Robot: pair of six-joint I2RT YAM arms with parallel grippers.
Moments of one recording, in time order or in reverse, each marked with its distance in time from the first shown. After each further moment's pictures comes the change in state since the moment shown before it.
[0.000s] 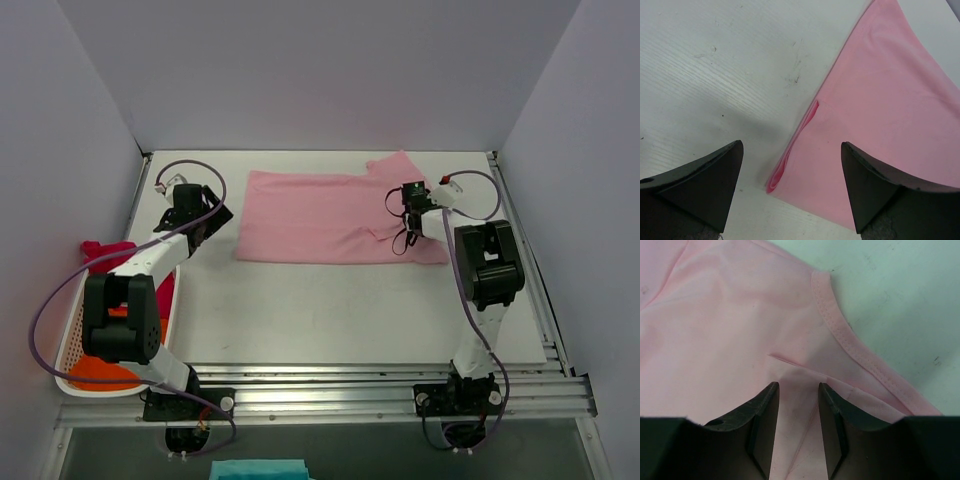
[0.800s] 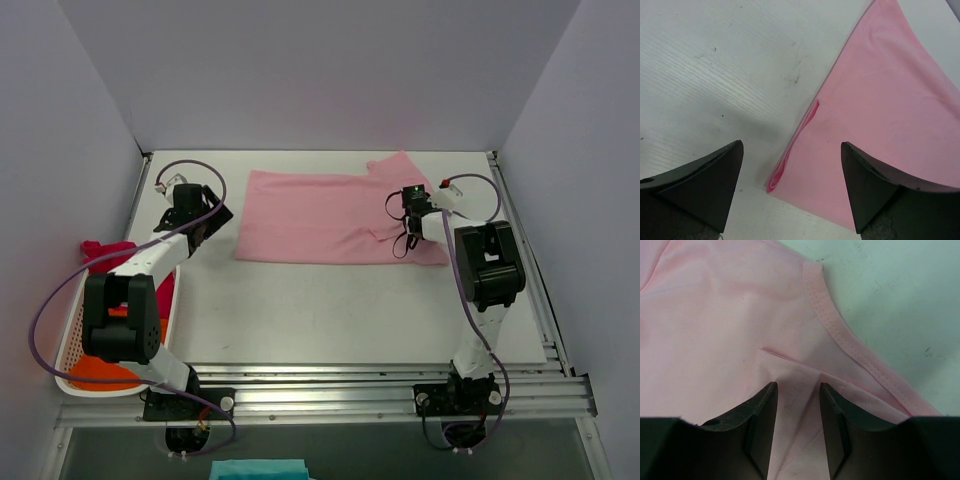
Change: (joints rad) left arm 0.000 0.000 0.000 0.000 0.000 0.000; right arm 0.000 -0.003 -0.034 -0.001 -0.003 0.003
